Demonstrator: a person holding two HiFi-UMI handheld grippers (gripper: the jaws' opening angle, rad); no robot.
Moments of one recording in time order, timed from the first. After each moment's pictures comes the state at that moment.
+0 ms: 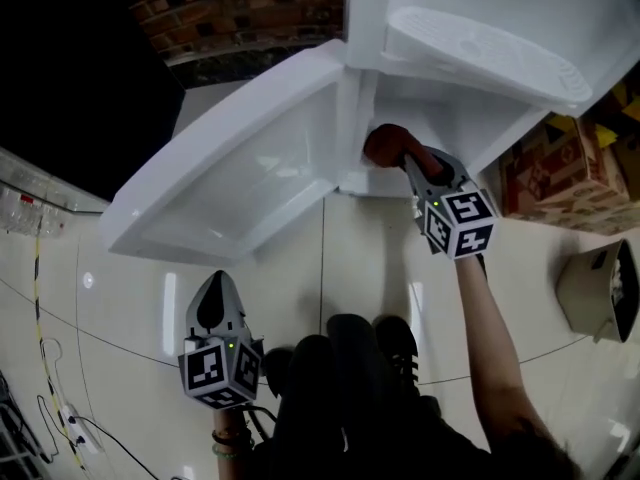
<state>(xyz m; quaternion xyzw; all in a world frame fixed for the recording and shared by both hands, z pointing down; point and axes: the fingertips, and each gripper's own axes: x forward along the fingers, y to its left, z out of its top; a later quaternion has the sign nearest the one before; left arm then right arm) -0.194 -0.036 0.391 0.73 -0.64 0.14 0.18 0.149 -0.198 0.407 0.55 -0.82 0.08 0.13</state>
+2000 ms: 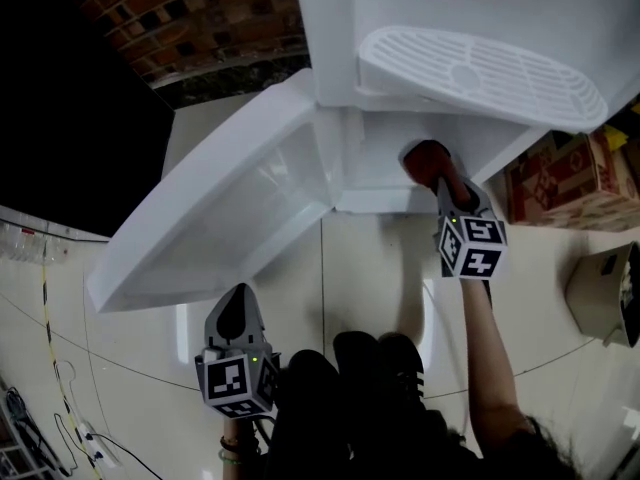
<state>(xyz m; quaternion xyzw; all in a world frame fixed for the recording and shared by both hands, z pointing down) -0.146 -0.066 0.411 0.77 -0.59 0.20 0.16 0.246 -0.186 0.463 0.68 -0.70 0.16 0.15</state>
